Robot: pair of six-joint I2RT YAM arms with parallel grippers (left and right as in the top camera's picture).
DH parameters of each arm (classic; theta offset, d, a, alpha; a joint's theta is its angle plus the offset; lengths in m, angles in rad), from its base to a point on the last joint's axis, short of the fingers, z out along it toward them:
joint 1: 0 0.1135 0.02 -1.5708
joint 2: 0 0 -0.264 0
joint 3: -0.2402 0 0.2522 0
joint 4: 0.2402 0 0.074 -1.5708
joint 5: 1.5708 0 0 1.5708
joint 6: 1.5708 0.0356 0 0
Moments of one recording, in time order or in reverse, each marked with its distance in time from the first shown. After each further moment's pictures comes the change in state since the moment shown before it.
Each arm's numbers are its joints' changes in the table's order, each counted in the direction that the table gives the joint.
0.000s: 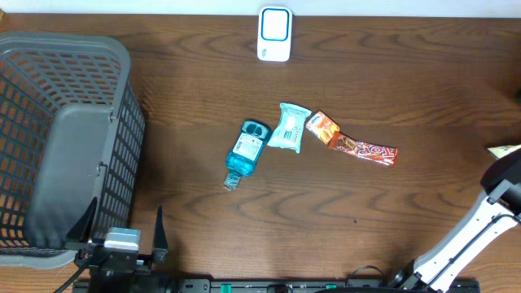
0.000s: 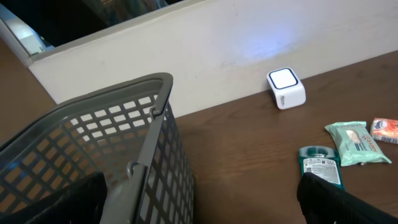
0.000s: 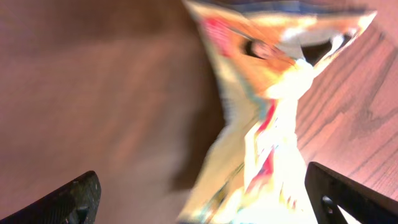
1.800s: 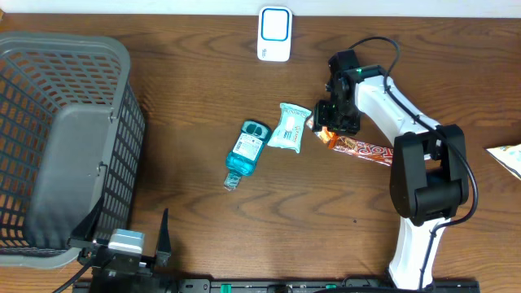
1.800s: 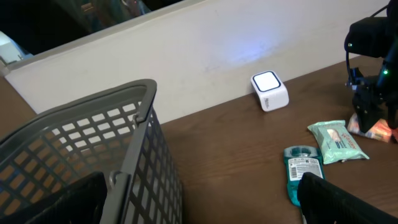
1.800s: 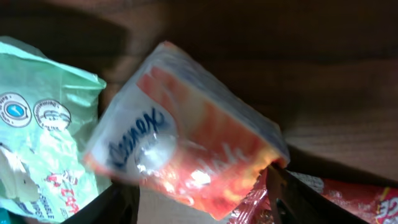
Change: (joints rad) left arm -0.072 0.000 0.000 0.000 0.000 0.000; right arm 0.900 -0.321 0.965 -0.439 -0.349 0.078
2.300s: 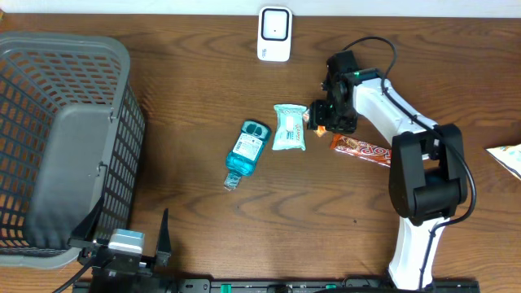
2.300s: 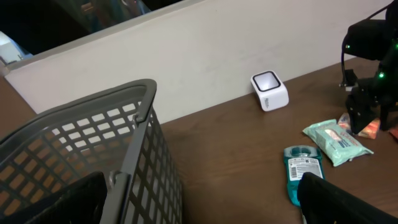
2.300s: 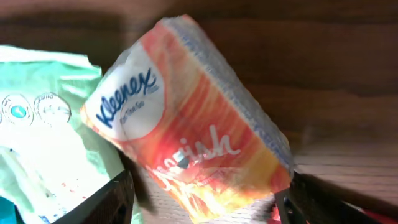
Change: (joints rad) left arm 0.000 0.000 0.000 0.000 0.000 0.000; right arm 0.010 0.002 0.019 -0.069 -0.031 -0.032
